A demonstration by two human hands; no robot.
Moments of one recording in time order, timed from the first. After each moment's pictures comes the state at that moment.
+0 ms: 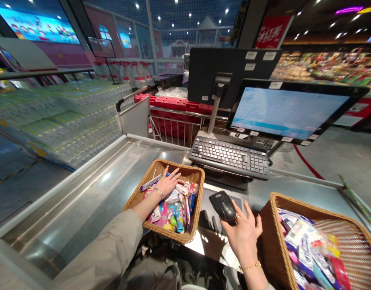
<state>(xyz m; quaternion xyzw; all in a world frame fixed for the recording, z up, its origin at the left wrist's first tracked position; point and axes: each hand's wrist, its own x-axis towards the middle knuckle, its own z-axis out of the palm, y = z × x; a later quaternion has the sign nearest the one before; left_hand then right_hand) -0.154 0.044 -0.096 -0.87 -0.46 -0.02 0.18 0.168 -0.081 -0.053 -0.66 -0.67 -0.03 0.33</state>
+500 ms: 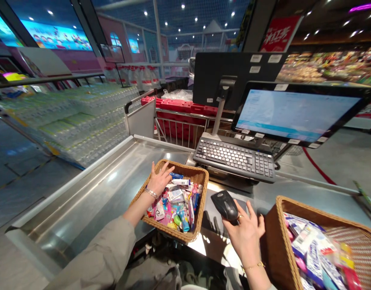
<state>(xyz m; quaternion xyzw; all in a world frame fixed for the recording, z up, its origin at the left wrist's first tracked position) -0.180 0.013 -0.043 -0.82 -0.52 -0.12 0.21 0.162 -0.079 -0.048 -0.66 -0.67 -0.02 0.33</state>
